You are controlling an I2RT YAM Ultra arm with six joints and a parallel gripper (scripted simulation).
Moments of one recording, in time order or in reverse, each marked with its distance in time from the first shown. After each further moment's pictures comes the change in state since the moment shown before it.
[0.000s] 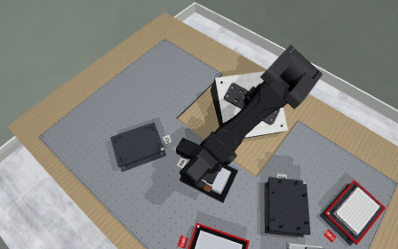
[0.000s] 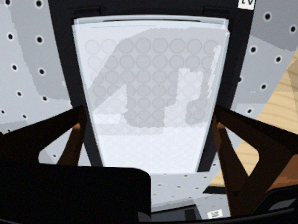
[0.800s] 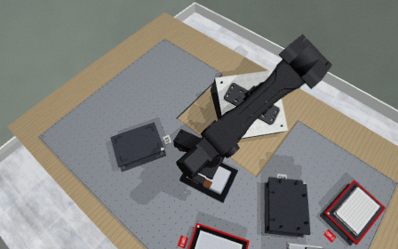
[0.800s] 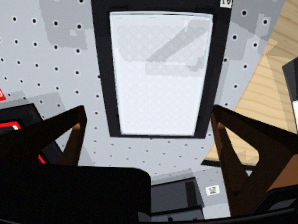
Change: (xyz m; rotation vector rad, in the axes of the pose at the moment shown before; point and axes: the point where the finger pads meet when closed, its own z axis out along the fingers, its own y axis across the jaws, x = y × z) arm -0.002 0.007 -0.055 -0.030 -0.011 -0.004
